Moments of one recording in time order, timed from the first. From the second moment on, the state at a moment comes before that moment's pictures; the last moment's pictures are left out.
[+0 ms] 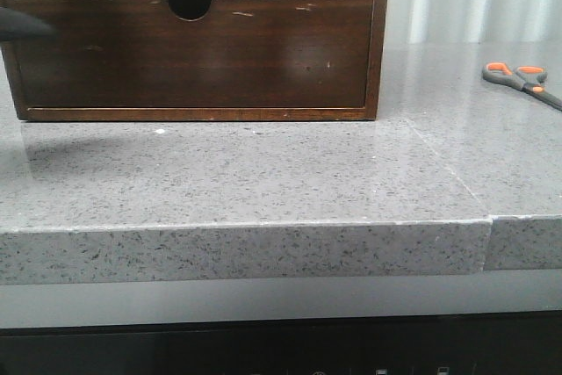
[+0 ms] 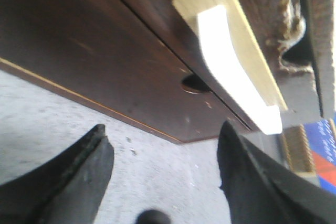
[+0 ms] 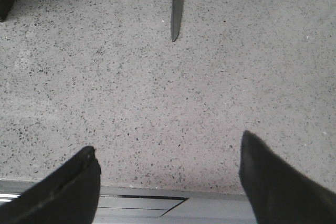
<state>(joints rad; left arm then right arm) -0.06 1.26 -0.69 -1.78 0.69 0.90 0.04 0.68 -0.67 -0.09 0.70 0.03</state>
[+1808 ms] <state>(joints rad) -0.06 1.25 -0.68 -1.82 0.89 0.83 0.04 0.68 -0.67 -0.09 0.70 0.03</state>
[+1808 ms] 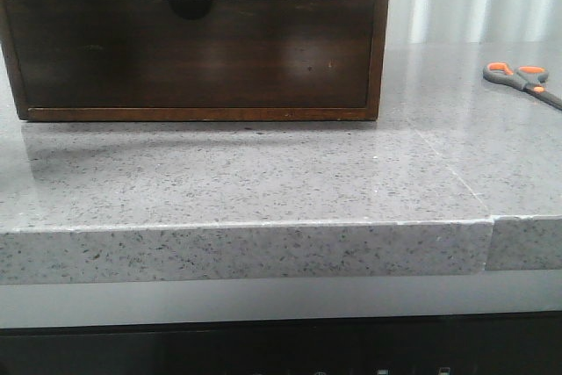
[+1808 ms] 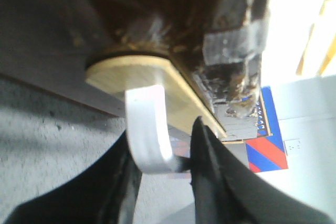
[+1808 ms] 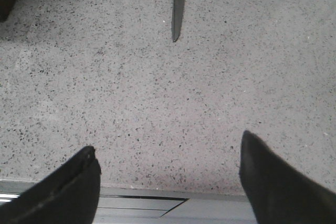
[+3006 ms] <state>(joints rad) -0.06 1.00 -0.48 -1.71 0.97 0.88 0.04 0.68 -0.67 -0.09 0.70 0.03</state>
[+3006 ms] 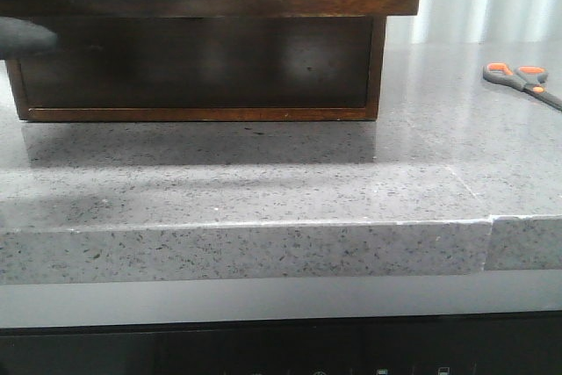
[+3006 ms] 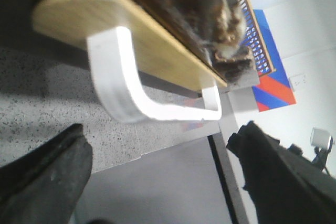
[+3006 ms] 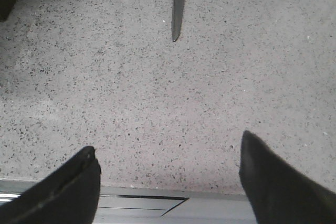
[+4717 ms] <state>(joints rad) -0.36 0.51 -0.83 0.01 0.78 0.11 0.04 0.68 -0.67 -0.09 0.70 0.03</state>
